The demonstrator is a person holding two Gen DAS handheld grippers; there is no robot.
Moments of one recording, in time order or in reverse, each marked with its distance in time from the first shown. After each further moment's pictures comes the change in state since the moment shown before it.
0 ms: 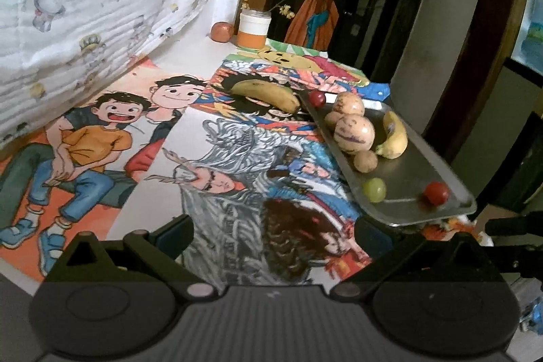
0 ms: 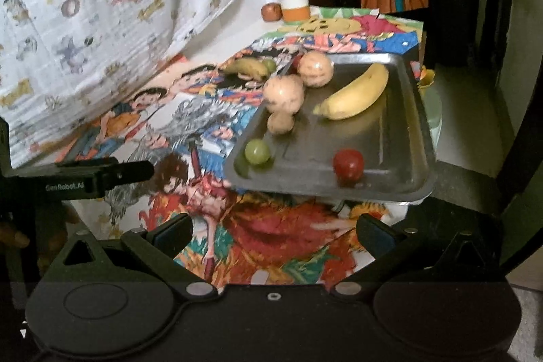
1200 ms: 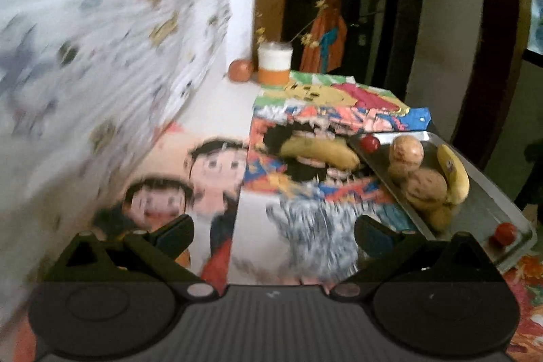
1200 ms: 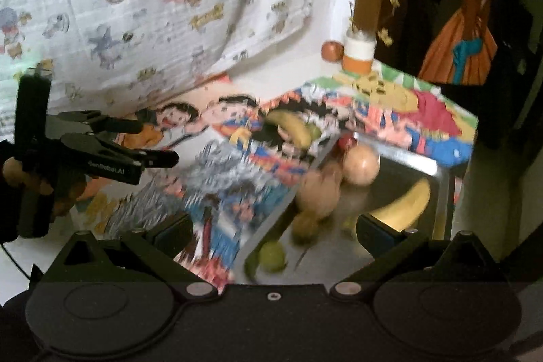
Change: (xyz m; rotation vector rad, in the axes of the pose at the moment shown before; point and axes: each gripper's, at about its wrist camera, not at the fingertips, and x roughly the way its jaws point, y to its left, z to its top) left arm 0.041 0.051 0.078 0.152 -0.087 0.064; right arm 0.022 0.022 0.116 -0.331 -0.054 0.062
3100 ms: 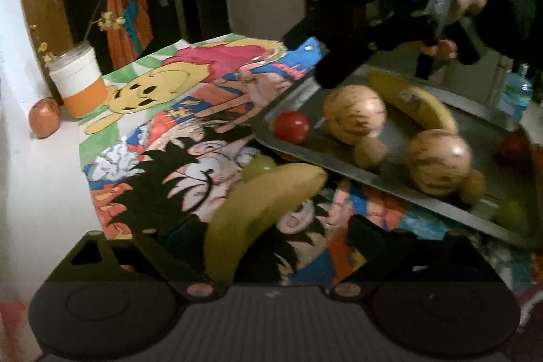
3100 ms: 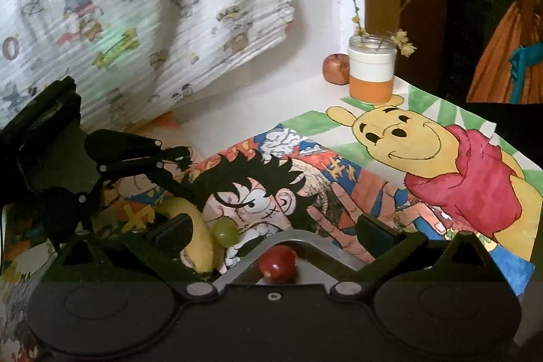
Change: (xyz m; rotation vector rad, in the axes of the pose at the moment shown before) left arm 0.182 -0.027 0.062 0.581 0.172 -0.488; right arm 0.178 -0.148 0.084 -0.009 -0.023 0.202
